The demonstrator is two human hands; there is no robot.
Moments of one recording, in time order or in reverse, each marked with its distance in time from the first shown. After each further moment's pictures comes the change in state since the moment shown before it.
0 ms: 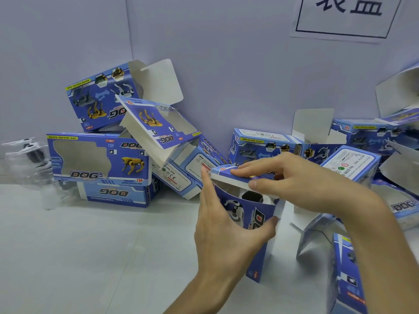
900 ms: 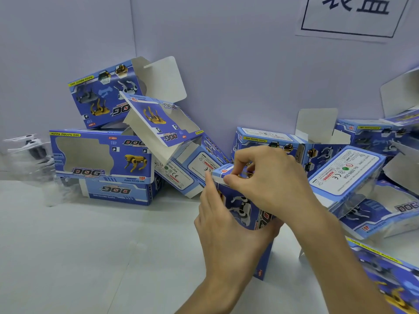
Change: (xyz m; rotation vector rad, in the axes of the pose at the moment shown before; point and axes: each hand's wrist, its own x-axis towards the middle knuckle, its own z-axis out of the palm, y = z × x) left_hand -0.005 0.004 0.005 0.045 0.079 -0.053; right_hand 0.026 -0.021 0.047 -0.316 0.546 0.038
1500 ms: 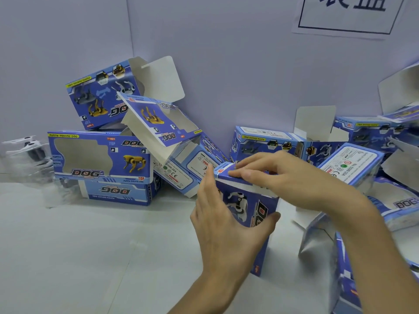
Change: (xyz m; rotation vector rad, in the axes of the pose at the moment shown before) left_hand 0.003 -0.003 -0.001 0.082 0.035 0.096; right_hand 0.003 0.027 -0.031 0.379 -0.466 -0.016
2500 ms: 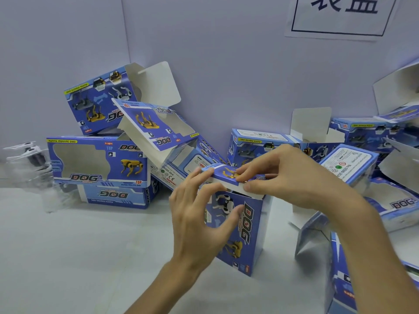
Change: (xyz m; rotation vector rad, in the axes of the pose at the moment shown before) left_hand 0.028 -0.033 -0.019 0.077 0.149 0.513; right_hand -0.005 0.012 -0.009 0.063 0.098 -0.063
